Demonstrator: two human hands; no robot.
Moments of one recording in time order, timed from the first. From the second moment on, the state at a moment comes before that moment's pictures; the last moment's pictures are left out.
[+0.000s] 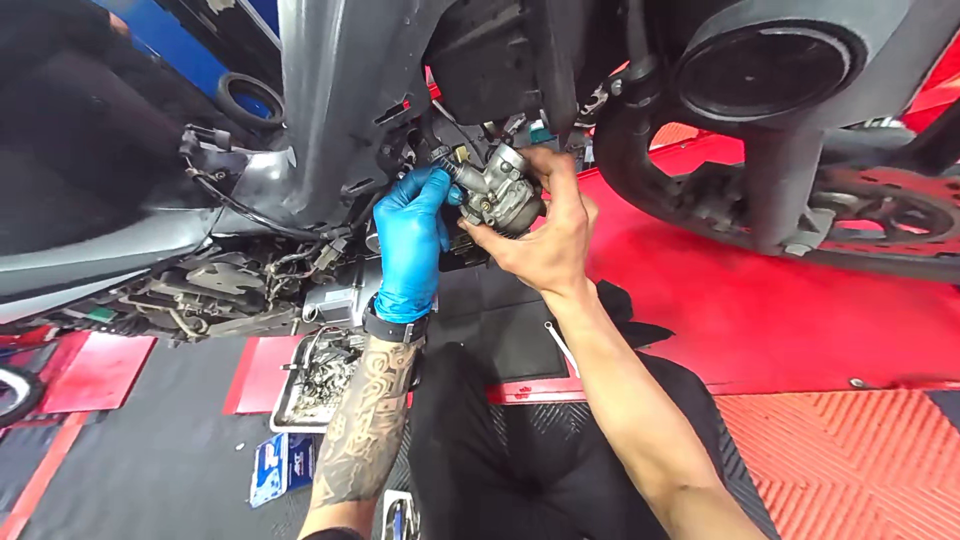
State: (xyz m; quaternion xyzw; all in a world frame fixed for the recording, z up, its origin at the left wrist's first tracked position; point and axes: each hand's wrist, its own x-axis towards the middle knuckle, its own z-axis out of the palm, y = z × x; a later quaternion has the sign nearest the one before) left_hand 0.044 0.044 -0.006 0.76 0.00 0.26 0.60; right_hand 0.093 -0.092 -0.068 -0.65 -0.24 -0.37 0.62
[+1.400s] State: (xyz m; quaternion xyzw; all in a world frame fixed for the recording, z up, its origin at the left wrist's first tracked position) left_hand 0.059 0.017 0.031 0.73 0.21 0.26 0.59; right_hand 0.098 -0.056 -0.073 -0.64 -0.15 -0.53 0.54
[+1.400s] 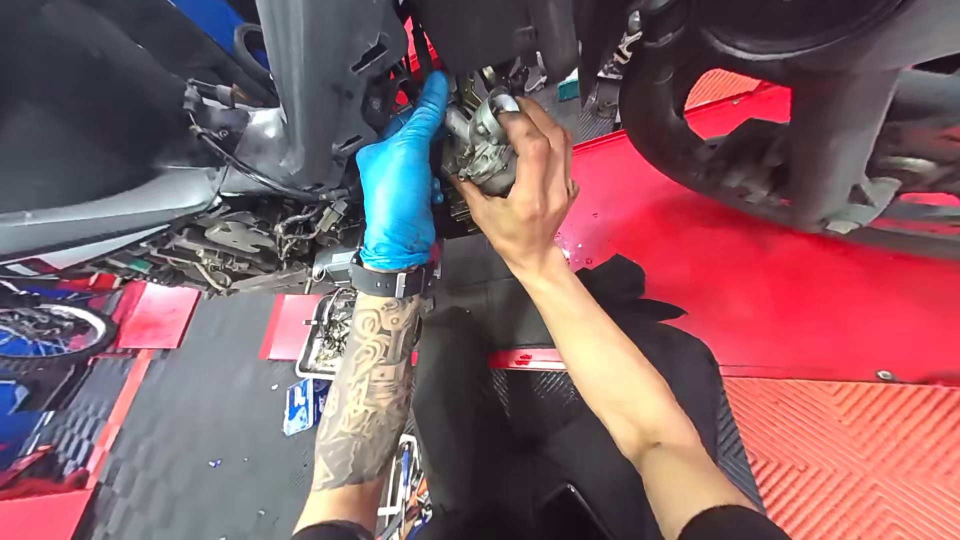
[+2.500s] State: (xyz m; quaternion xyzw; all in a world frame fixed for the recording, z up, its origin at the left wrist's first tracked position) left_hand 0.069 -0.002 0.031 0.67 0.13 0.21 0.70; right_hand 0.102 -0.078 -0.065 -0.66 -0.12 -0.49 0.55
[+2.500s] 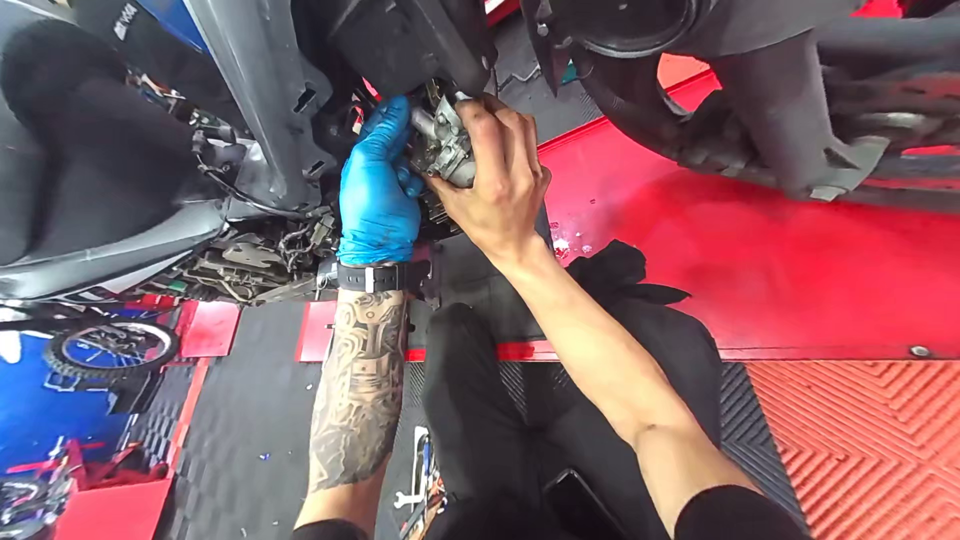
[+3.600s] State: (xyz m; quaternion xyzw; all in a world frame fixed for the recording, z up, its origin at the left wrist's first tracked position) left_hand 0.070 0.008 0.020 0.73 0.14 0.31 0.59; right_hand 0.101 -0.067 -0.066 -0.64 -0.15 -0.48 0.58
